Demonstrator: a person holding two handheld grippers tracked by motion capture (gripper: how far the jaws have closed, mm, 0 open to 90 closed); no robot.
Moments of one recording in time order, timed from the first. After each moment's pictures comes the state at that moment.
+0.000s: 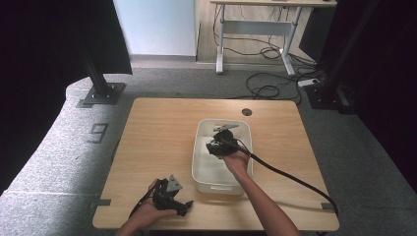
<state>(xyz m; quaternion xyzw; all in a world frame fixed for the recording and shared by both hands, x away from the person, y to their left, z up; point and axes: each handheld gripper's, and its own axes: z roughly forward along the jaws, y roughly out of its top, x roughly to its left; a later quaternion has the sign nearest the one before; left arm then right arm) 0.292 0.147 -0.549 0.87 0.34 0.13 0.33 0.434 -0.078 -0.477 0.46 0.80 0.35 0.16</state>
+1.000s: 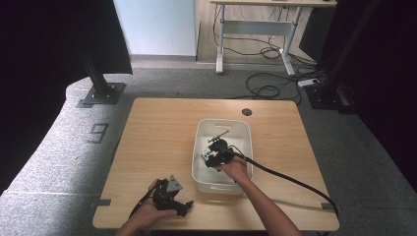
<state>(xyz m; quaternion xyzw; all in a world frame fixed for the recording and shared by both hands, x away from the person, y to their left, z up) 0.292 0.146 -0.549 0.87 0.34 0.13 0.33 0.429 -0.069 -0.507 0.45 0.86 0.24 0.08</state>
